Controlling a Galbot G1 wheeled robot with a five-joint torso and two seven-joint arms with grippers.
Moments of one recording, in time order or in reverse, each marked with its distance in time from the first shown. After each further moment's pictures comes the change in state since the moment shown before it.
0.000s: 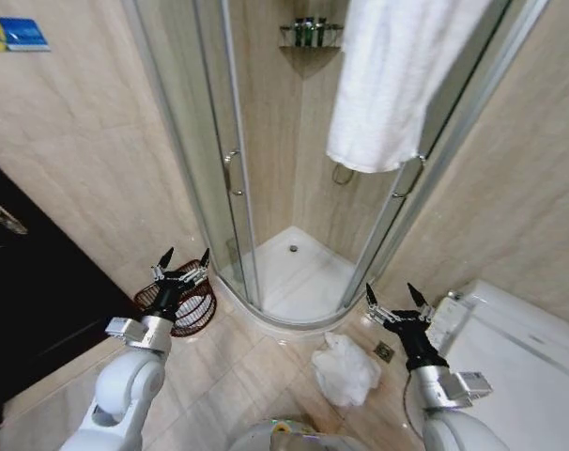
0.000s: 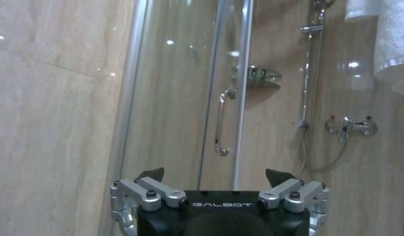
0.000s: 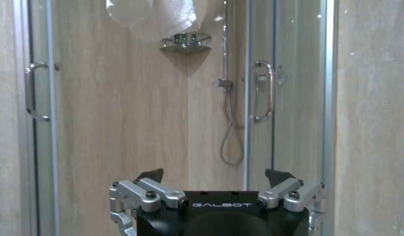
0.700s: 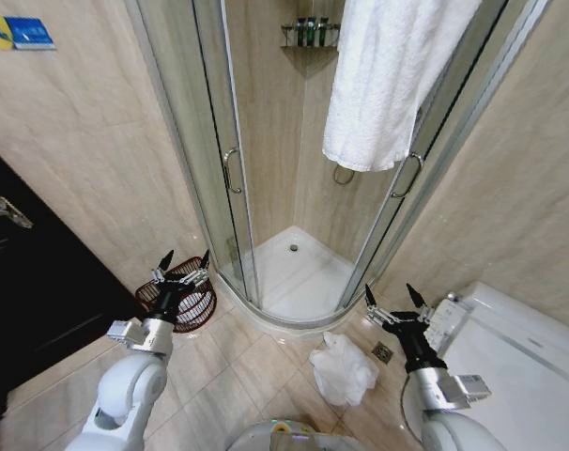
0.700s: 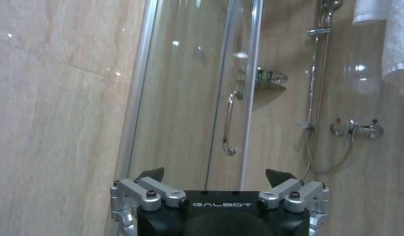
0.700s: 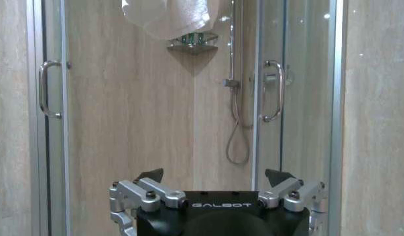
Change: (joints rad) left arm 0.007 -0.013 0.007 0.005 0.003 -0.015 -0.003; right arm -0.005 0.006 -0.001 -0.006 -0.010 0.010 -0.014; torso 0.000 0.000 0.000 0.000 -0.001
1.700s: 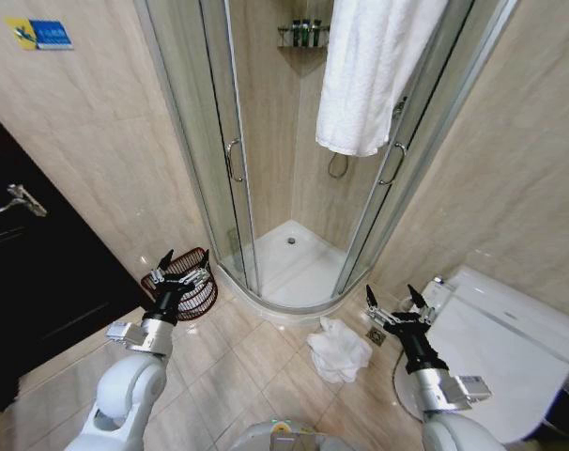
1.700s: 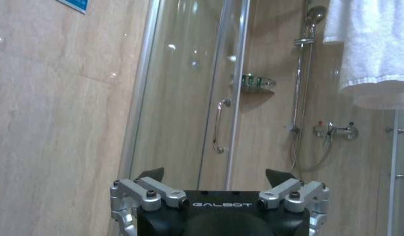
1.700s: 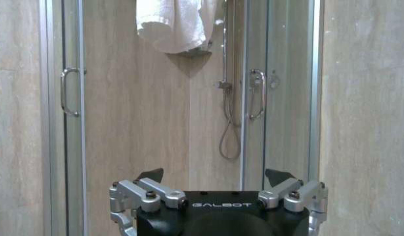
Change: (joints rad) left arm 0.007 -0.002 -0.005 -0.010 0.000 0.002 0.002; right arm -0.005 -0.001 0.005 -0.005 0.004 0.008 0.004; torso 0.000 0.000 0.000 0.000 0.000
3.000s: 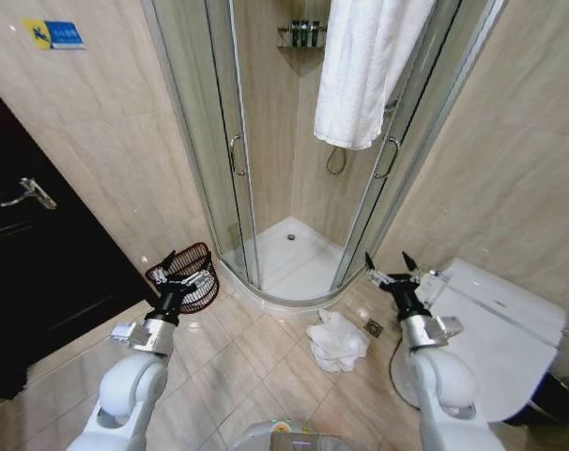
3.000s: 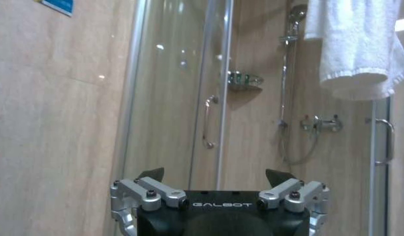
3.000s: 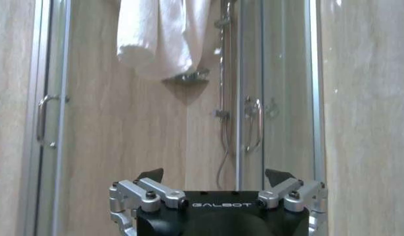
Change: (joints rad) left arm -0.050 0.006 0.027 0.050 0.046 -0.005 0.039; right arm 0.448 -0.163 -0.003 -0.212 0.097 -0.106 0.065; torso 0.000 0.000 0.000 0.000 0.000
